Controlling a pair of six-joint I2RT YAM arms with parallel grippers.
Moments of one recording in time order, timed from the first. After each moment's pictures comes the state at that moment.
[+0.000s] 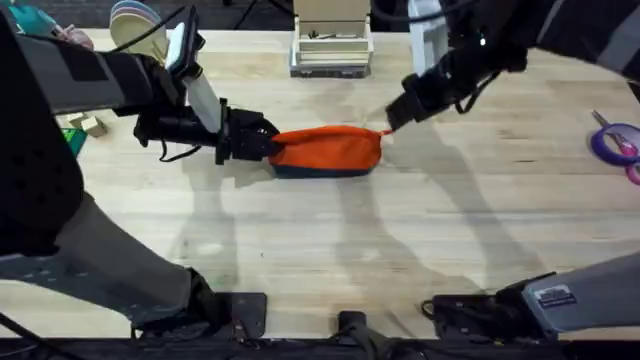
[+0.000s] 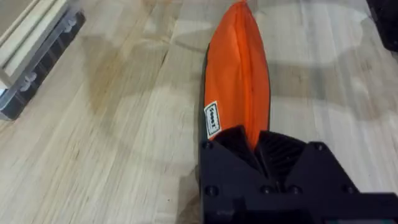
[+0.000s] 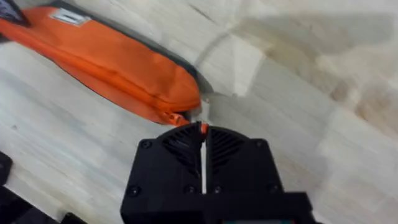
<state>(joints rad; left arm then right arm) 0.22 1.80 1.02 -0.95 1.16 1.62 0.28 1.68 1.37 -0.99 -0.24 -0.19</state>
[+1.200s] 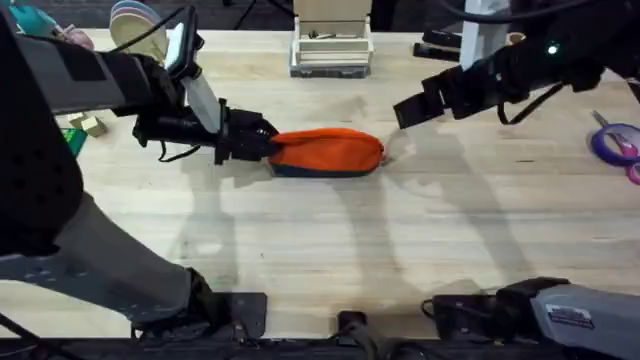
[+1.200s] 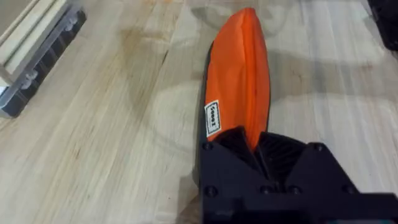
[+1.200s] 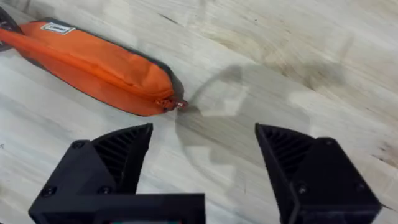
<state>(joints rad) 0.22 1.80 1.02 -0.95 1.15 1.62 0.23 1.40 1.23 -0.91 -0.18 -0.13</state>
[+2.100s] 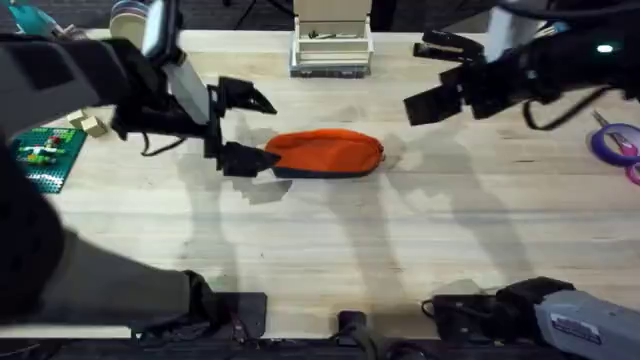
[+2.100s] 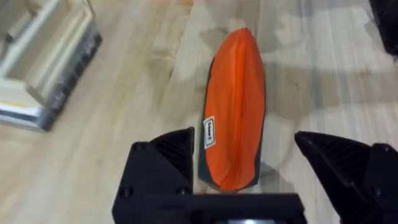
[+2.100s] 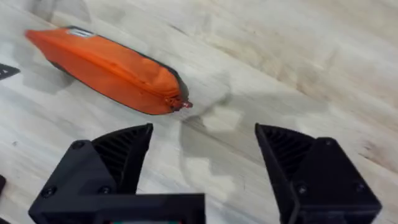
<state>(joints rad) 0.24 1.66 1.04 -1.02 1.14 1.61 0.24 1.26 1.23 -0.94 -0.17 -0.13</state>
